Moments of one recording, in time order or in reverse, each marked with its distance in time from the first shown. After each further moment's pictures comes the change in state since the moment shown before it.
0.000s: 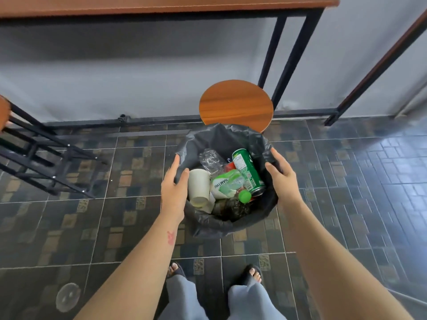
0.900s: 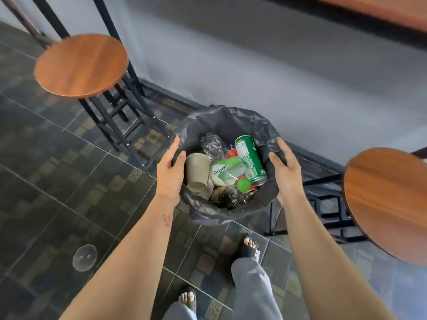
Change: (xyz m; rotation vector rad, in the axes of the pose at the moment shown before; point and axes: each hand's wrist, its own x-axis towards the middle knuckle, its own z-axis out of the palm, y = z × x) left_hand 0.265 -0.018 -0.232 -0.226 0.438 0.009; right_hand 0.142 0.013 0.405 -0.179 -0.404 -0.009
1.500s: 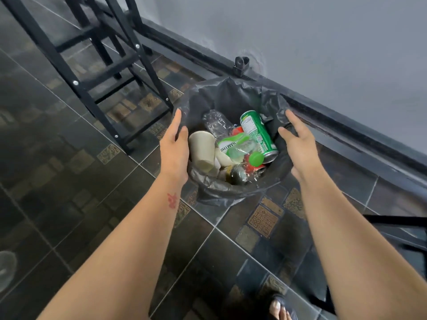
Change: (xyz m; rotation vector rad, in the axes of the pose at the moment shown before) left_hand 0.241 -0.343 0.070 -0.134 0.205 0.049; right_hand 0.305 0.339 0.095 -0.106 -0.209 -0.069
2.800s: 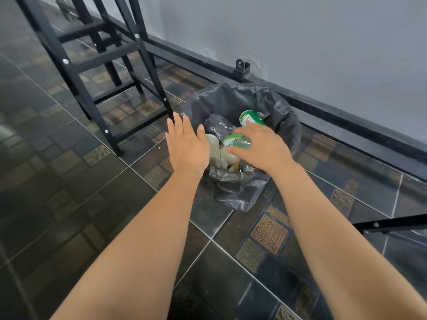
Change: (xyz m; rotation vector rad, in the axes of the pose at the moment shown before) left_hand 0.035 -0.106 0.024 1.095 0.129 0.391; right_hand -0.003 0.065 0.049 -1.086 -0.230 -0.579
